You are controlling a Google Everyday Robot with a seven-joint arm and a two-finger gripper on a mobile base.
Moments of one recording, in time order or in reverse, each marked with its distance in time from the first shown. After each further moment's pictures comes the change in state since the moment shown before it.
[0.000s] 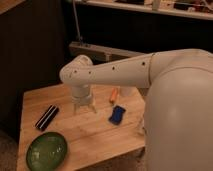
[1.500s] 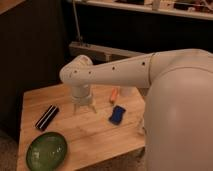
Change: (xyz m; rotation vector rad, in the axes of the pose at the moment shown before) arm 0.000 0.000 0.000 0.000 0.000 0.000
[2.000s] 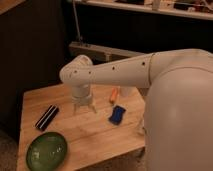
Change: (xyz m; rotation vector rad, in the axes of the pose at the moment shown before) arm 0.000 0.000 0.000 0.000 0.000 0.000
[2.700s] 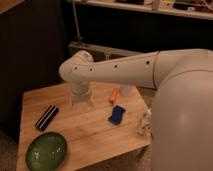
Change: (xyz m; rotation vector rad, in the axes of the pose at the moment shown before) arm -0.019 0.023 -0.032 -0.073 -0.089 -0.124
